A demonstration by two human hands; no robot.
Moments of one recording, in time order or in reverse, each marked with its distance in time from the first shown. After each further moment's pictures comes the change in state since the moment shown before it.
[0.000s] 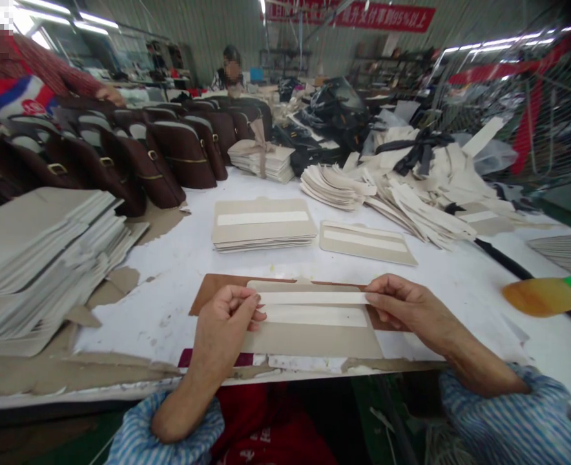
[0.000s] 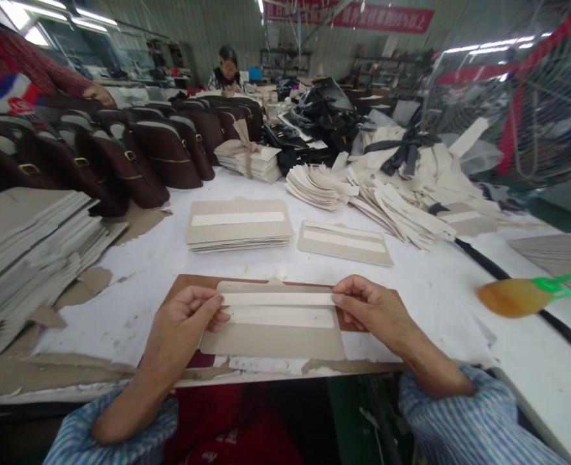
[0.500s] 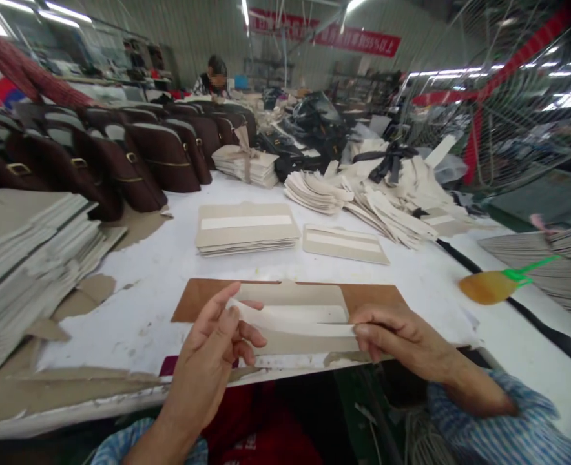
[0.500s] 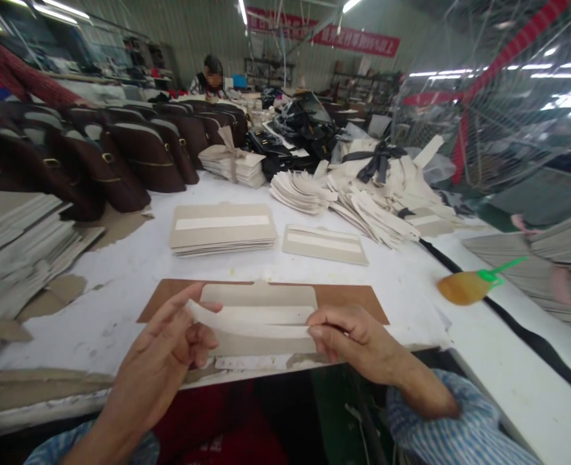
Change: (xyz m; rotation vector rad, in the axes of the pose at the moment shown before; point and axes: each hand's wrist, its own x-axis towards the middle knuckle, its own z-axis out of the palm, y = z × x) left_hand -0.040 0.012 0.002 -0.599 -0.164 -0.030; right_hand -0.054 -0.027 0.007 -0.144 -0.330 -0.318
